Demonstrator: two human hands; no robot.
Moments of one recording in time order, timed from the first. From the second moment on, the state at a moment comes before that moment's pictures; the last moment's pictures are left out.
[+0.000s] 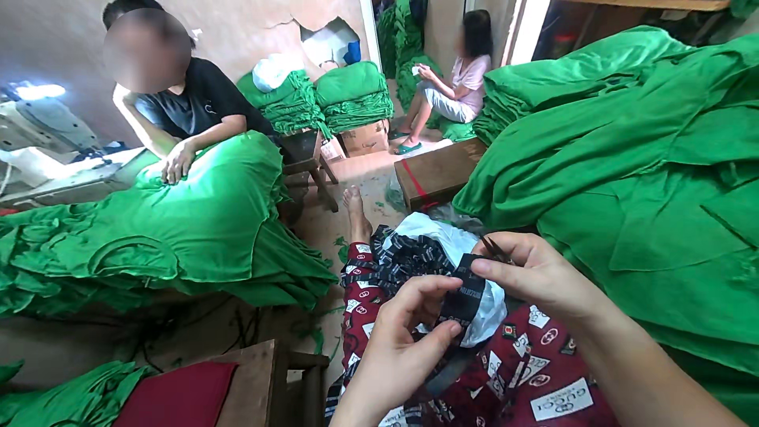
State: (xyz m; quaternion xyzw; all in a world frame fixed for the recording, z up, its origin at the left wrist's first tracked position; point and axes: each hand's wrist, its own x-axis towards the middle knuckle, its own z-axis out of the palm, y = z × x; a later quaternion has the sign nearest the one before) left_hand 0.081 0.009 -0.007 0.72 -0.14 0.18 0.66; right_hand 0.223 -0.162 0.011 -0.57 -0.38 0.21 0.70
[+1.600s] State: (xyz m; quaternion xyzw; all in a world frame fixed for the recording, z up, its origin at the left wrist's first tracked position) left_hand 0.093 0.038 -0.013 0.74 -0.14 0.09 0.65; right_hand 0.207 -0.183 -0.025 -0.60 -0.38 0.44 0.55
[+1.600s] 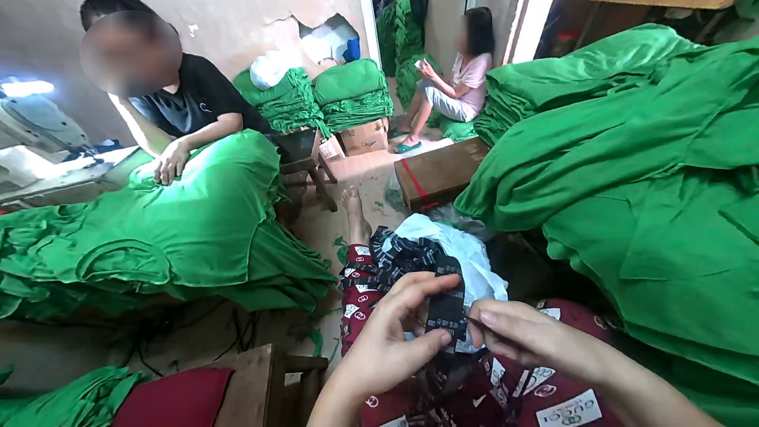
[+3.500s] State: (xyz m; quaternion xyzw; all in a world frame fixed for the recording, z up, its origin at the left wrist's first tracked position) left_hand 0.102 0.018 -0.038 0.80 -0.08 0.02 0.59; right_hand 0.196 -0.168 -0.061 -0.67 -0.30 0.30 0.61
